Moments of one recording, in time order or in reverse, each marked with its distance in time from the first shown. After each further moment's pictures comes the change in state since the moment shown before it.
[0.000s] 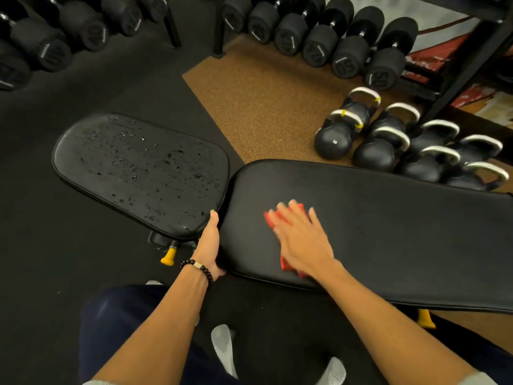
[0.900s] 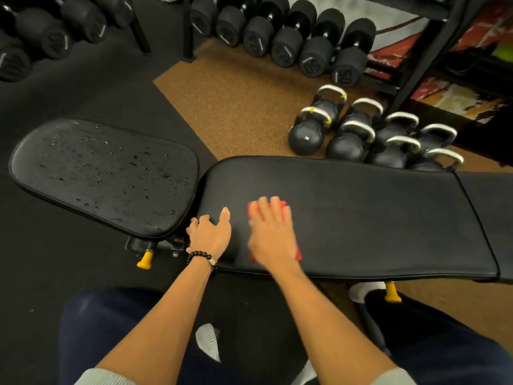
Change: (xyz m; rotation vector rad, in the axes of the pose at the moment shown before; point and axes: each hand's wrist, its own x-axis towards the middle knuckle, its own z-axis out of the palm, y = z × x) left_hand 0.017 -0.020 0.046 0.787 0.399 0.495; right_hand -0.014 -0.021 -0.007 0.052 0.051 0.276
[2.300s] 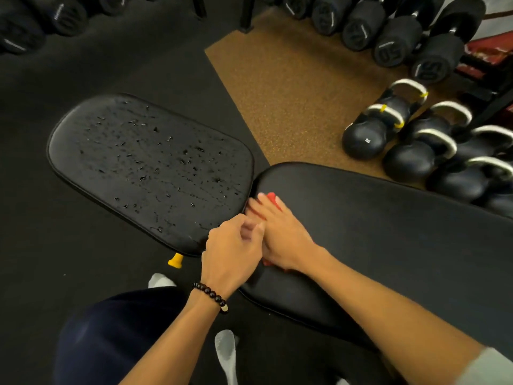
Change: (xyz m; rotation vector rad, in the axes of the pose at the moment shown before) left_hand 0.026 -0.006 -0.057 0.042 0.080 0.263; right_hand 0.104 -0.049 0.030 0.070 -0.148 -0.653
